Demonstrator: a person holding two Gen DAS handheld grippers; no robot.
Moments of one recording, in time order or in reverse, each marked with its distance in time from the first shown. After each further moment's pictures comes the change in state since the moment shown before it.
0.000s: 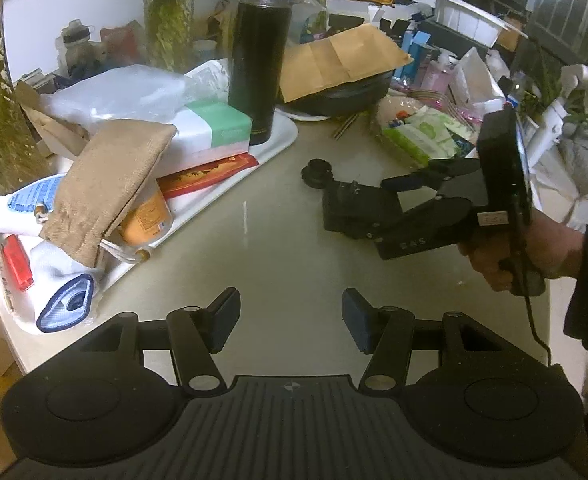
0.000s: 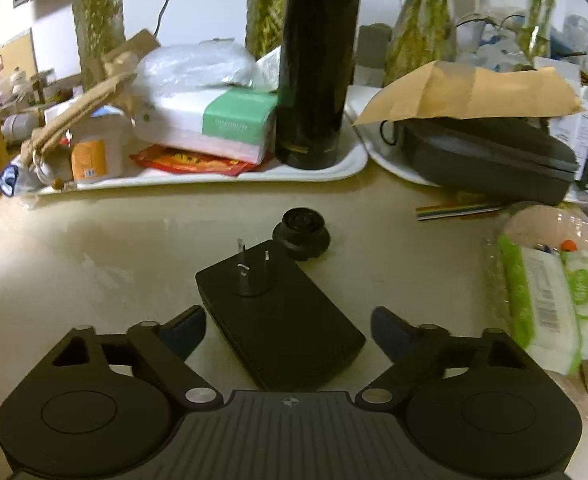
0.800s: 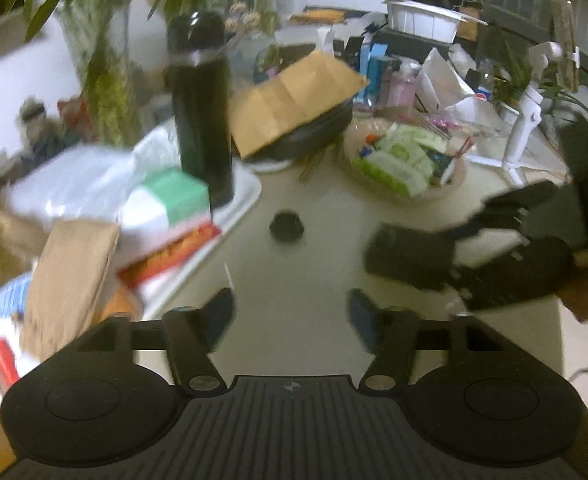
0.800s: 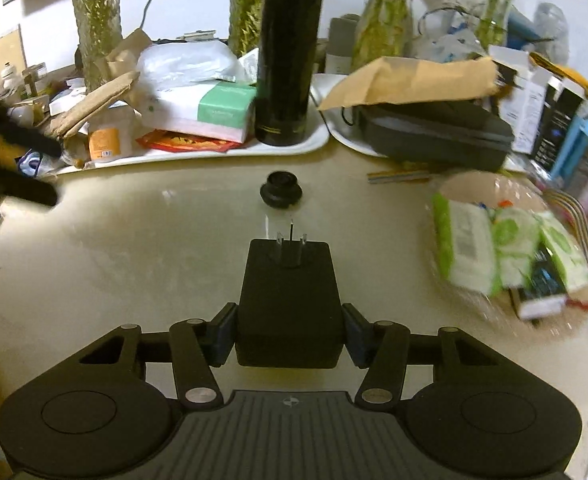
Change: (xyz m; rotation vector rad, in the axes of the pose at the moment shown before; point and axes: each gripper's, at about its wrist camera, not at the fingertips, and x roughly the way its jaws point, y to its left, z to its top) left arm 0.021 -0.033 0.036 0.187 -0.113 0.007; right arm -0.082 -0.005 -0.027 0.043 0.060 -0.067
